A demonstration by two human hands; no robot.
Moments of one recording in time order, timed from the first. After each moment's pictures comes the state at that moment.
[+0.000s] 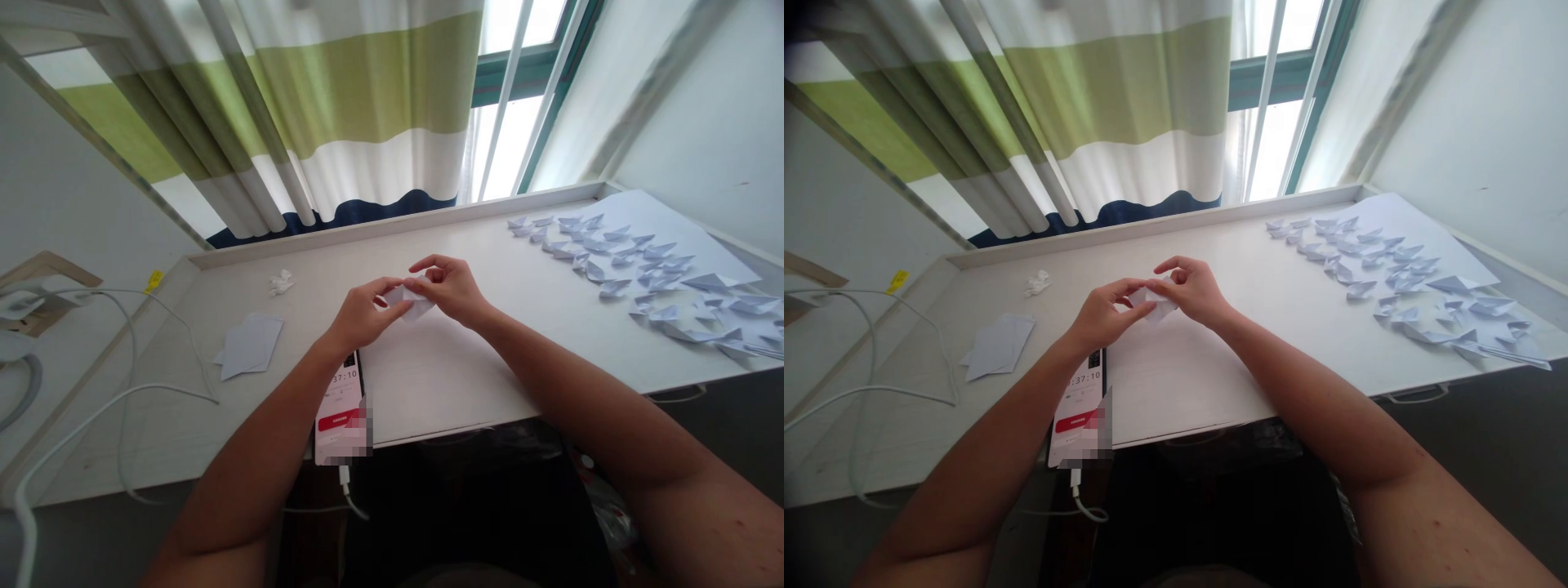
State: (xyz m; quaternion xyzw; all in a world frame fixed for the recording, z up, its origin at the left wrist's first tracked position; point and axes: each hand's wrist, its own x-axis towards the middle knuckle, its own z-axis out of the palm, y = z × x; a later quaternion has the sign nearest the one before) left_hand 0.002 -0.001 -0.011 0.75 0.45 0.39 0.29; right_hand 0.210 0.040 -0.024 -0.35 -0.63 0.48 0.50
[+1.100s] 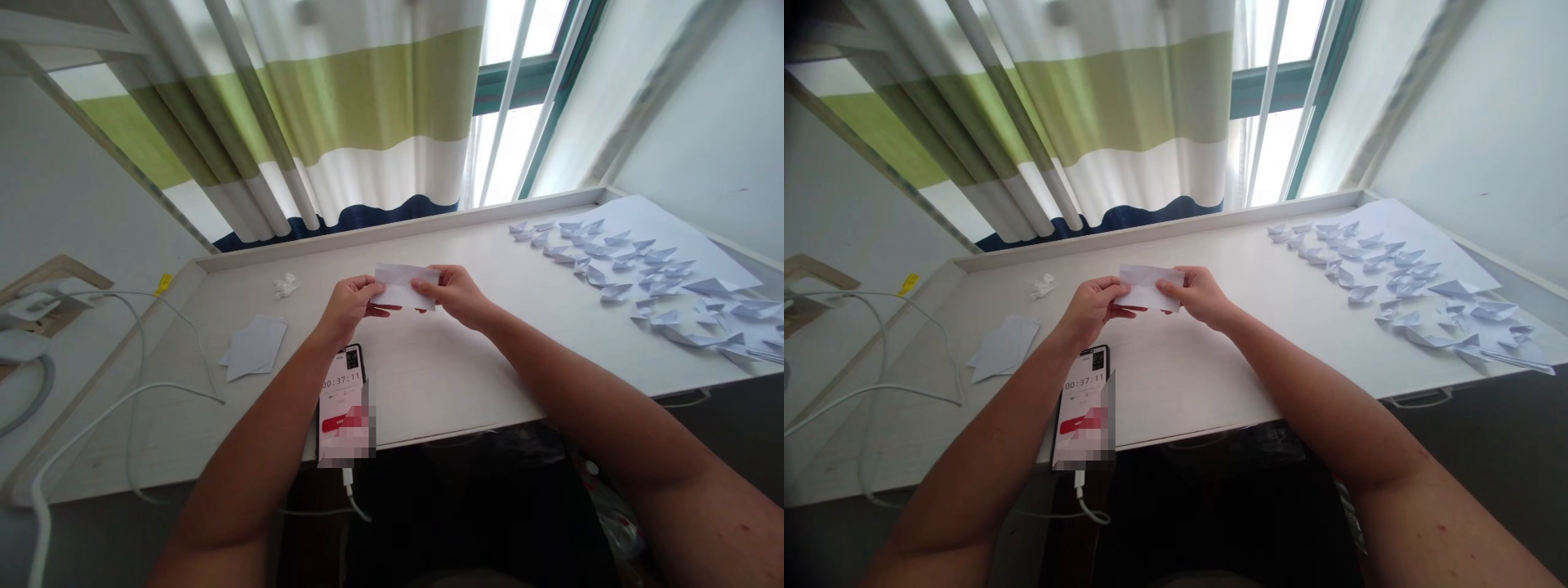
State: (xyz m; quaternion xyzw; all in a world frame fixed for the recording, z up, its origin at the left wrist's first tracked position) left_hand -0.007 0.007 0.002 0.50 0.50 0.48 0.52; right_hand 0.213 0.040 -0.019 -0.32 -0.59 0.59 0.45
